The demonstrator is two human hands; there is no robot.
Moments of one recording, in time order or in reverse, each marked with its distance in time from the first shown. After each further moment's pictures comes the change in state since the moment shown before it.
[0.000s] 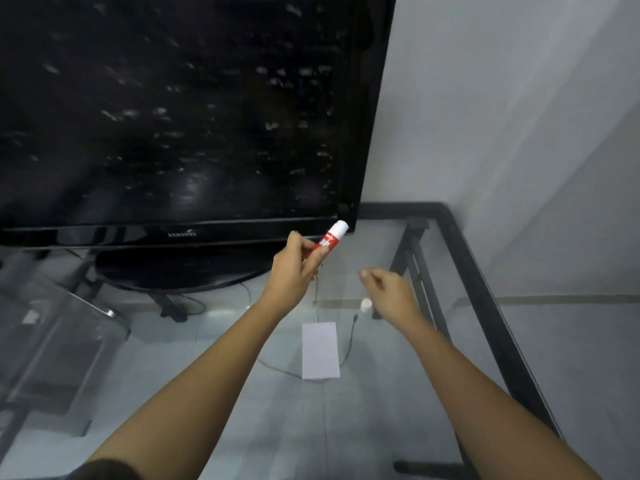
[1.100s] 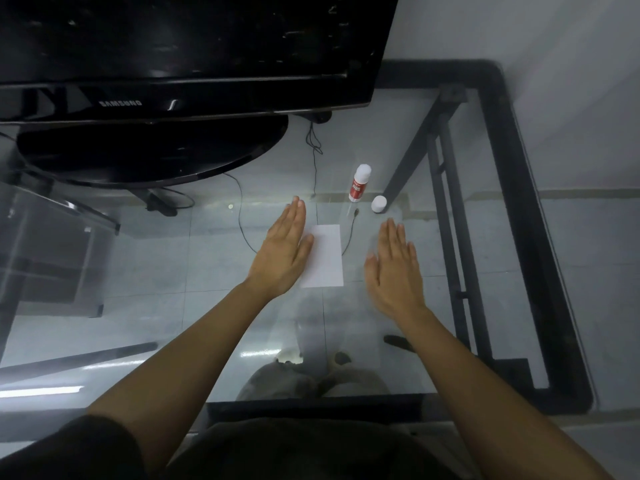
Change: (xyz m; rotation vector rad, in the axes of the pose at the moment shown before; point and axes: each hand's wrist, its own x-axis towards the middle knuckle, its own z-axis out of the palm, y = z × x) left_hand -0.075 -0.145 0.051 0.417 -0.320 -0.072; right_hand -0.059 0.116 0.092 -0.550 -0.107 0.019
